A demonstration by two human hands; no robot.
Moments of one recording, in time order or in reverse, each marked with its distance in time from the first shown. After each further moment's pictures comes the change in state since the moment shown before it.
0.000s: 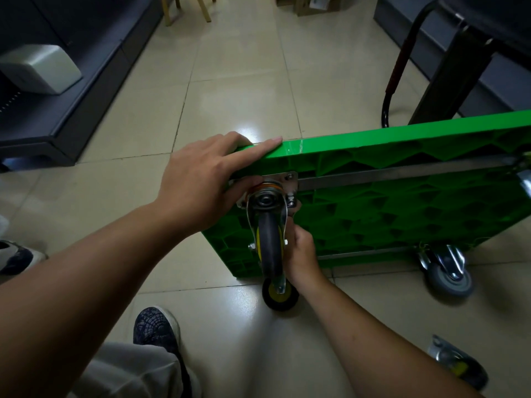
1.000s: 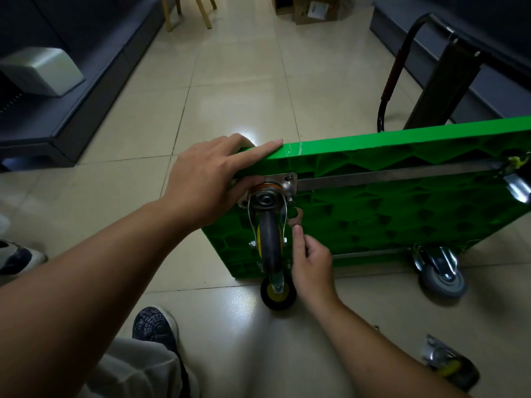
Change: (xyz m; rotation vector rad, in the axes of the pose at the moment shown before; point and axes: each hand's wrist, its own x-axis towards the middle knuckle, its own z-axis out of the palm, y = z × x) left_hand 0.001 -0.001 0.002 -0.013 -0.002 0.006; right_hand -0.042 -0.012 -0.020 -0.394 0.153 -0.246
